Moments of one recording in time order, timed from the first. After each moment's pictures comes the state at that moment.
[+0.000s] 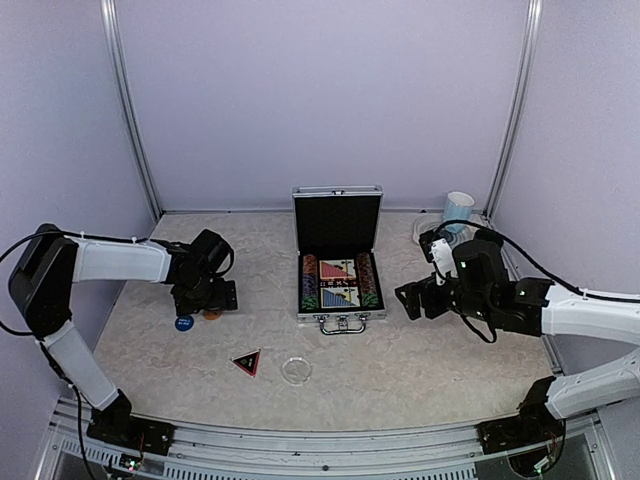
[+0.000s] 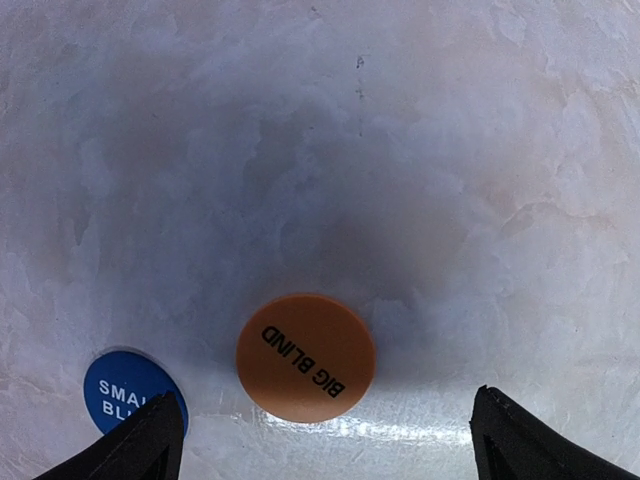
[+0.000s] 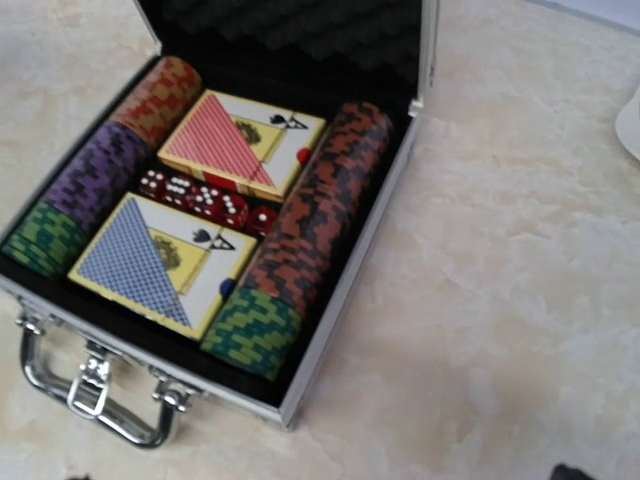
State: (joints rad) left arm -0.52 1.65 0.96 -0.52 -0.27 -0.67; right arm 0.79 1.12 0.65 -0.08 0.25 0.20
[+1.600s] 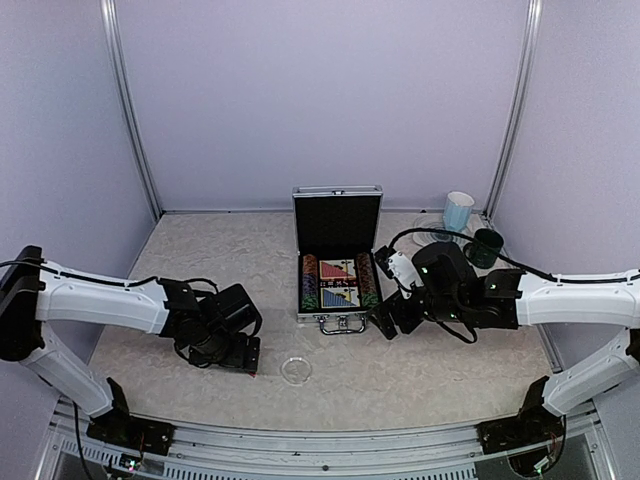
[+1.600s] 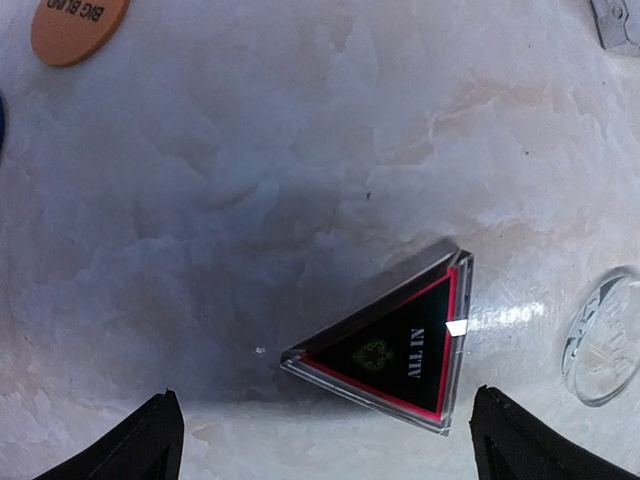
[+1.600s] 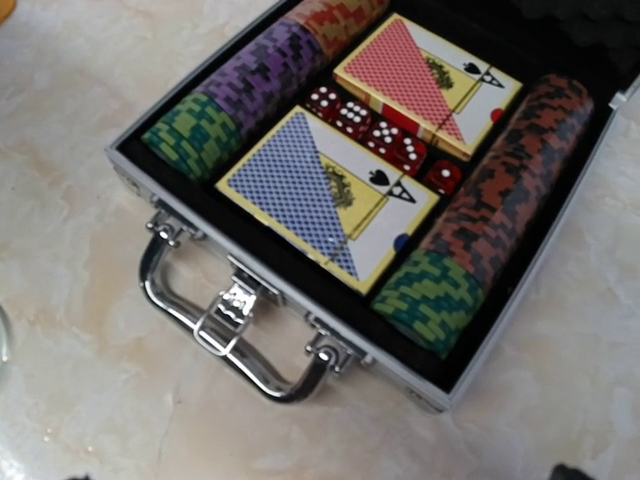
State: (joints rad) left arm -0.97 1.47 0.80 -0.66 -0.23 -0.89; right arm 0.94 1.30 0.80 -0.19 0.20 0.11
